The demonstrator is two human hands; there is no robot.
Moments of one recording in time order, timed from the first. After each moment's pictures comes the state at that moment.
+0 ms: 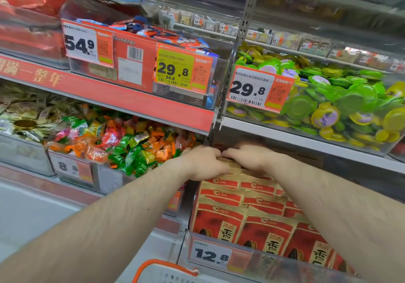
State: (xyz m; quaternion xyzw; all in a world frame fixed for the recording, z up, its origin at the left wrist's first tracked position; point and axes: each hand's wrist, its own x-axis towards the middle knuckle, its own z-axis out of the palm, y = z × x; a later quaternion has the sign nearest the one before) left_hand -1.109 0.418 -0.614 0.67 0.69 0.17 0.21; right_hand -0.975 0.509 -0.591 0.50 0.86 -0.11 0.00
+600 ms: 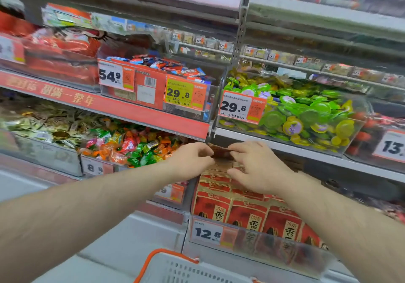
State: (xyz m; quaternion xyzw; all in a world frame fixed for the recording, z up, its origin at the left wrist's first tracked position) left_hand -1.104 0.331 -0.576 0.61 0.67 0.38 0.22; right_hand -0.918 0.416 -0.557 0.30 0.93 0.18 -0.06
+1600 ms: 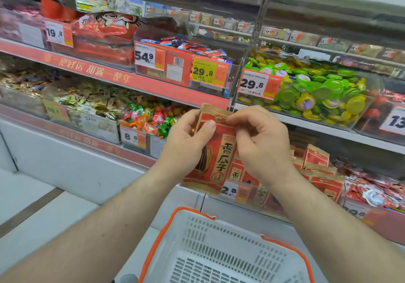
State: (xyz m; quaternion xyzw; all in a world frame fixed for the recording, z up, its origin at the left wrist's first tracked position) left_hand -1.079 0.199 -0.579 0.48 0.43 0.72 0.24; right_hand -0.942 0.264 -0.546 0.16 0.82 -0.10 -0.54
